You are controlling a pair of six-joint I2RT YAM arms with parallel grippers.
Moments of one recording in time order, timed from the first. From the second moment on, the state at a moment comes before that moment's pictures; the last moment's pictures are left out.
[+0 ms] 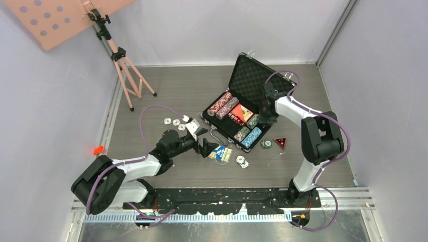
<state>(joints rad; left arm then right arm) -0.68 1.24 0.29 0.83 0.35 -0.10 0.29 1.76 1.18 -0.64 0.16 0.39</state>
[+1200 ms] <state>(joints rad) -0.68 1.24 0.29 0.86 0.38 -0.14 0.36 1.81 1.27 -0.74 0.37 0.21</state>
